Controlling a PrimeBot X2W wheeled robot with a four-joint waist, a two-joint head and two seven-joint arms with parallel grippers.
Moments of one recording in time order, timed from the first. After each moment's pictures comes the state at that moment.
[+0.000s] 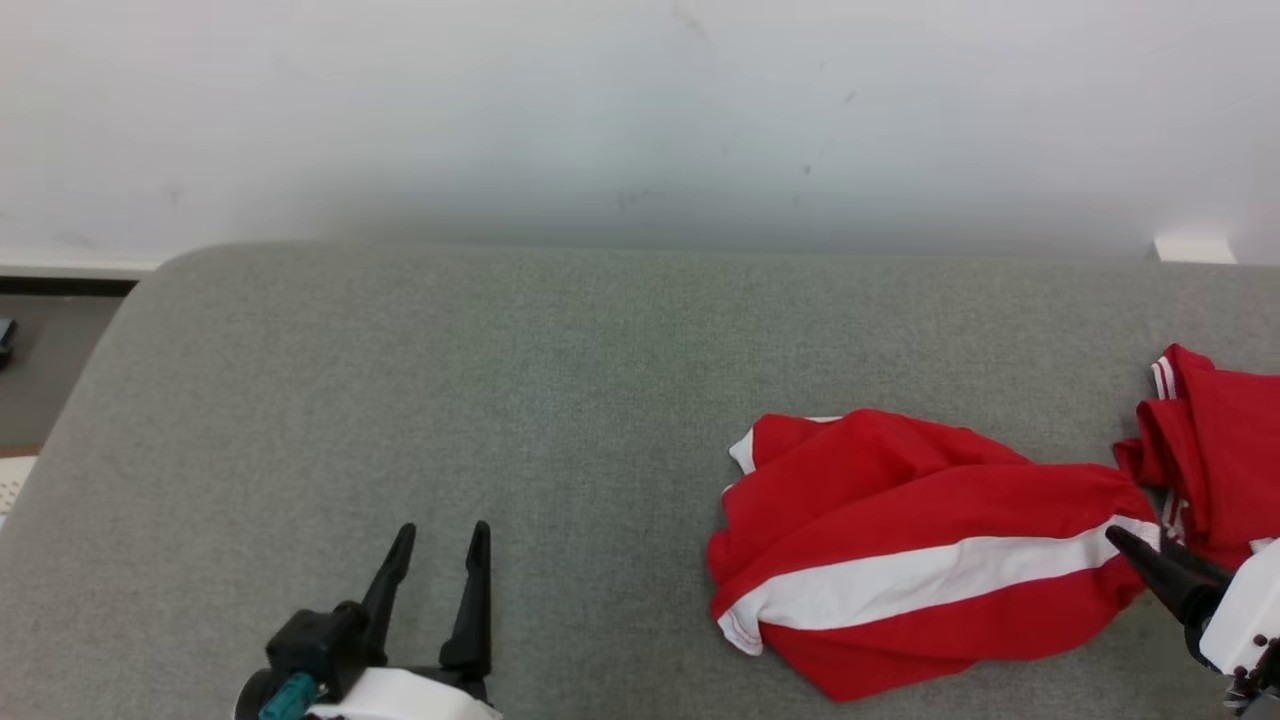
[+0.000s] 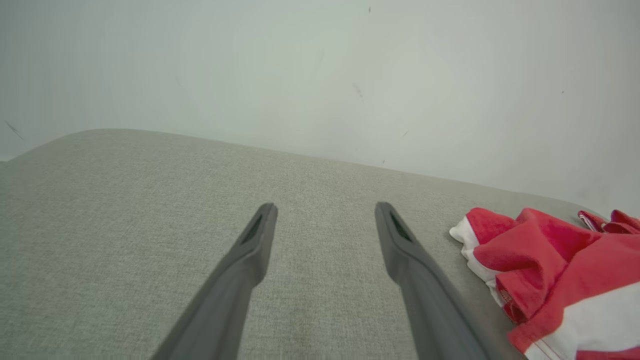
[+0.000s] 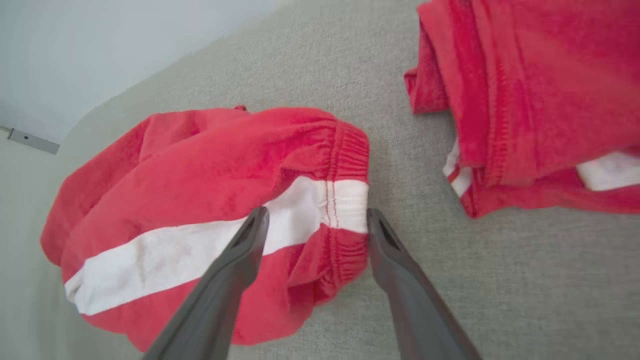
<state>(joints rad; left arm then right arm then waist) -0.12 0.05 -0.16 0.25 -0.25 -0.03 -0.26 -0.39 -0.60 0.49 0.47 1.29 0.13 0.36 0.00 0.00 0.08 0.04</state>
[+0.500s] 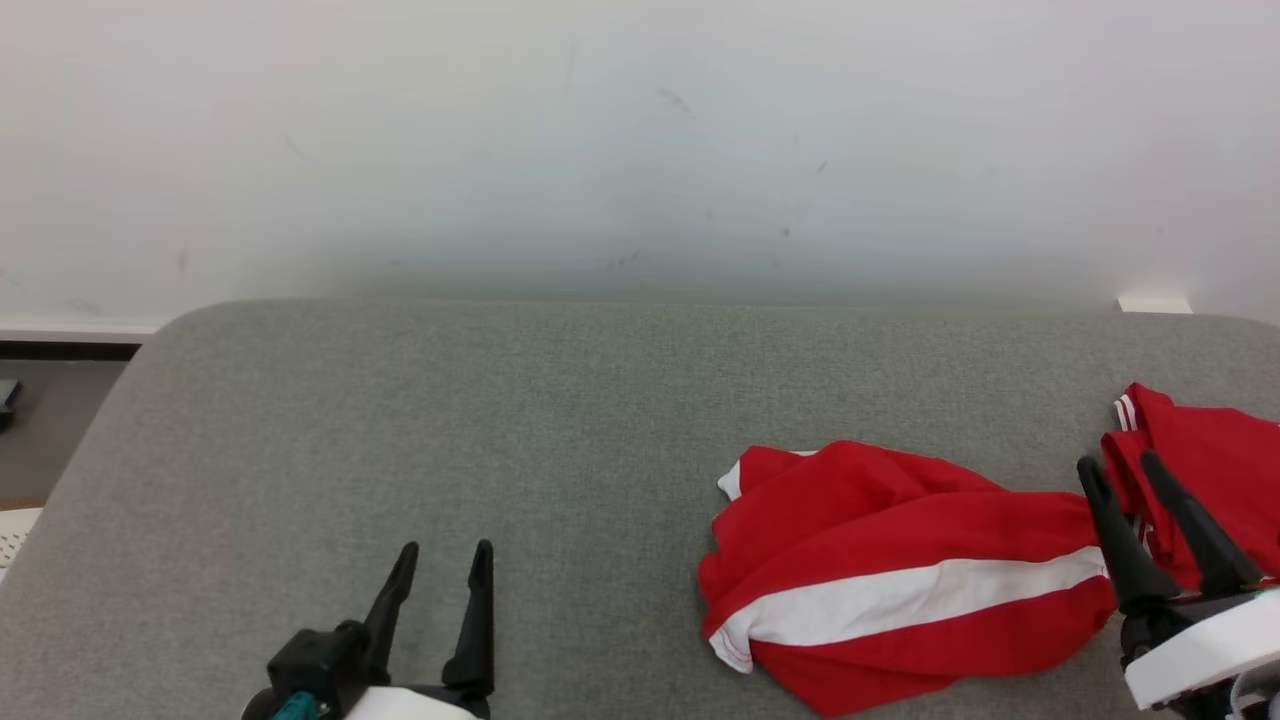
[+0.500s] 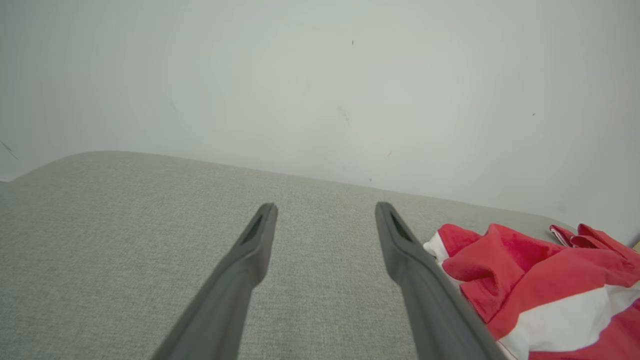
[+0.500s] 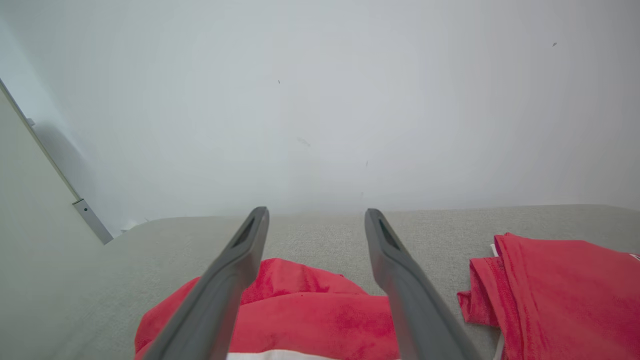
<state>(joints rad) -0.08 0.05 -0.17 0.23 -0.26 -0.03 -0.26 -0.26 -0.52 0.43 0.24 0.94 0.13 -0.20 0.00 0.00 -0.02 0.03</state>
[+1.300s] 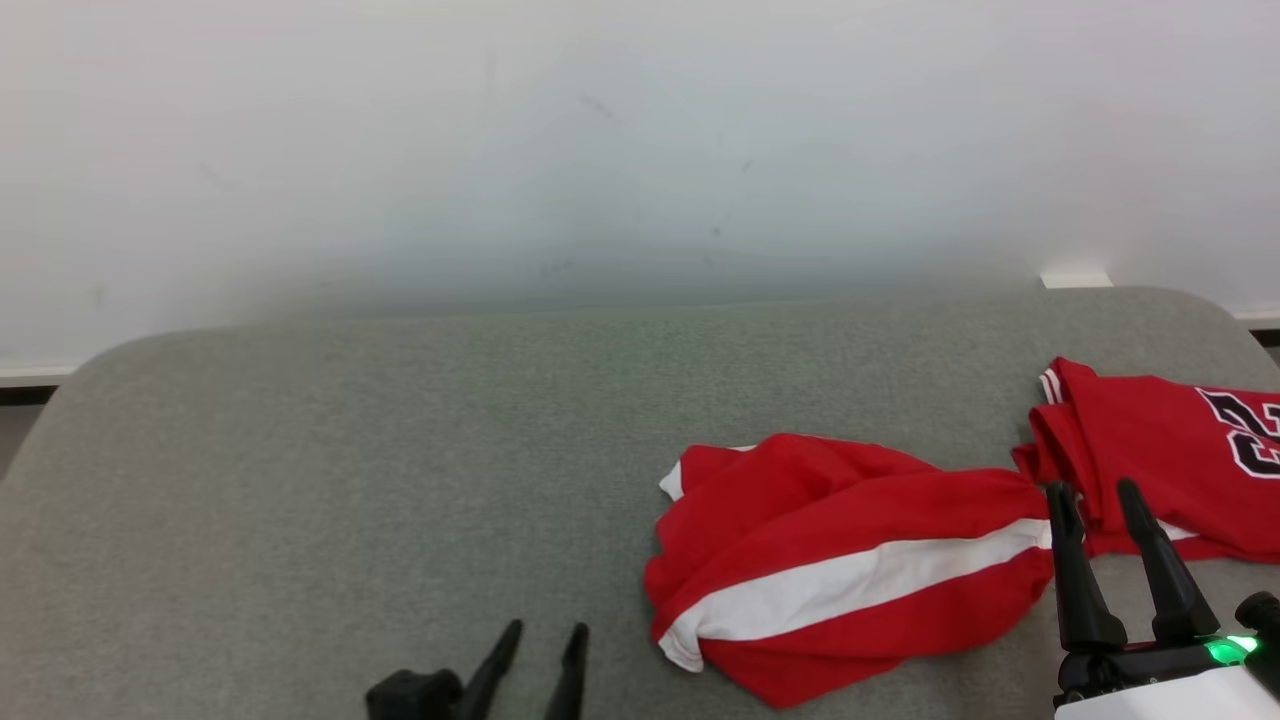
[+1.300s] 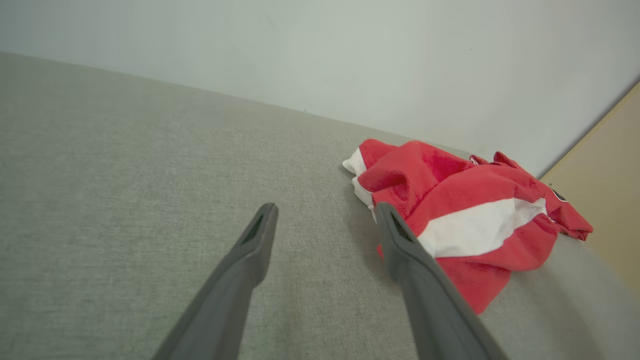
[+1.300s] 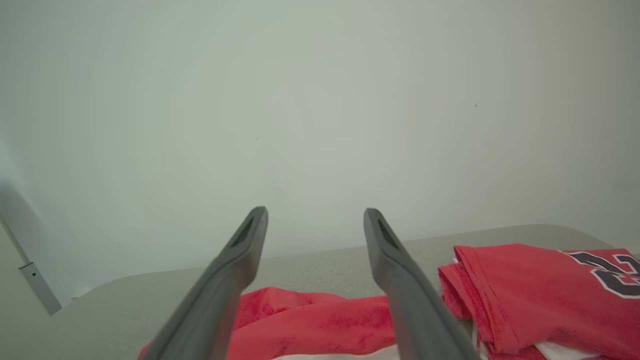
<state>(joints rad) -0.07 0.05 -0.33 0.37 -0.39 -0.08 -0.26 -0.08 -0.19 0.16 0.10 0.56 0.13 -0.26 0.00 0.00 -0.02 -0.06</state>
